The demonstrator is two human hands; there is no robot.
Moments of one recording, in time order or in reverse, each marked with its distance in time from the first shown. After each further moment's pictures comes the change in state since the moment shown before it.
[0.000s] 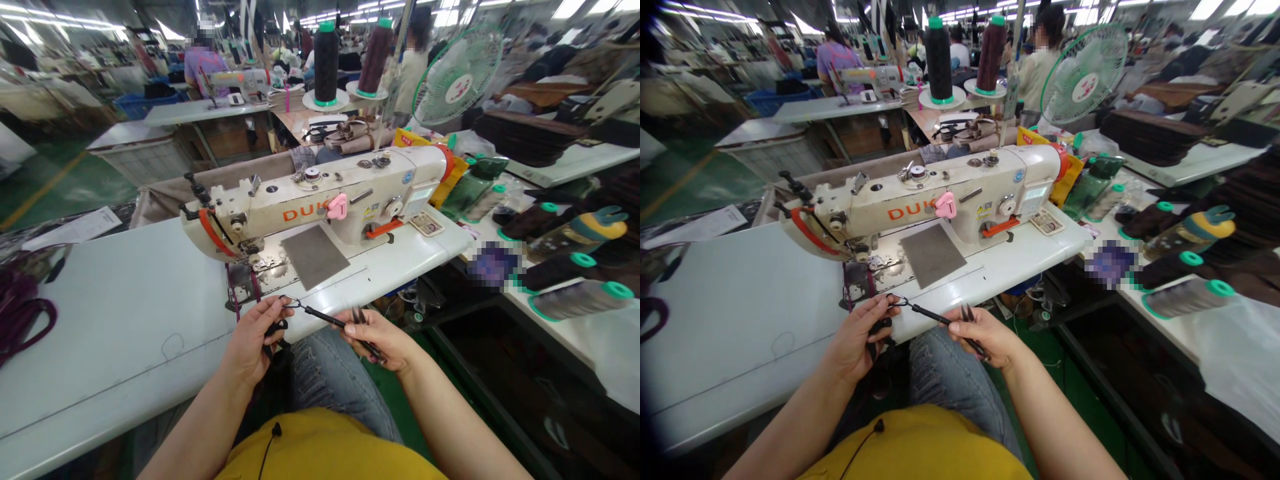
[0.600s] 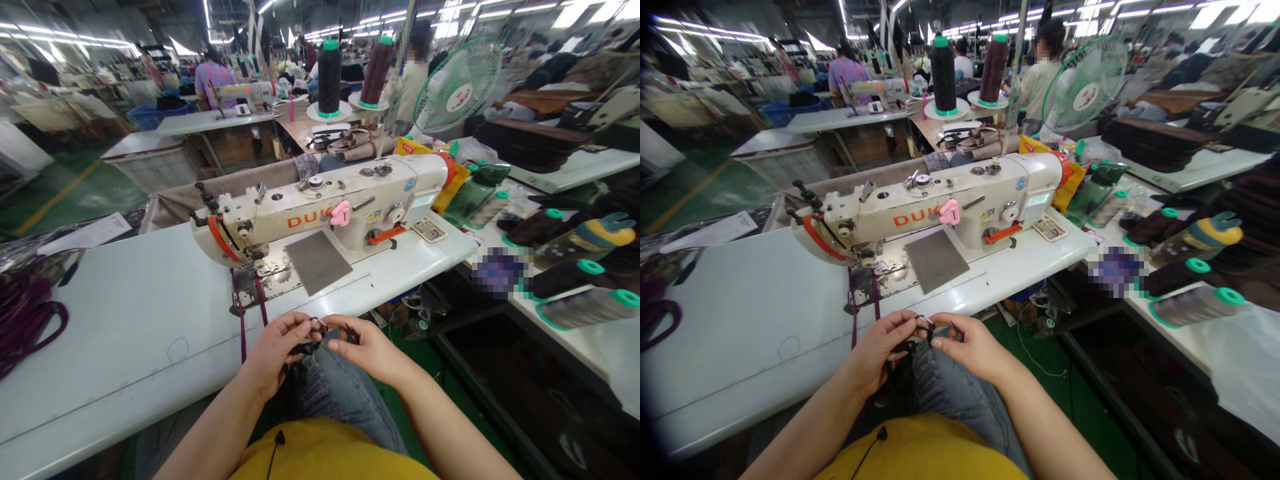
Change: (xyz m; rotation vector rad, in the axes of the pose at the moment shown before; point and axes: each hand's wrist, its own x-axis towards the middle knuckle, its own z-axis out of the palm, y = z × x) left_hand -0.009 -0.016 0.007 0.313 -0.231 -0.130; right_hand 0.002 -0.001 0.026 -0.669 0.138 -0.344
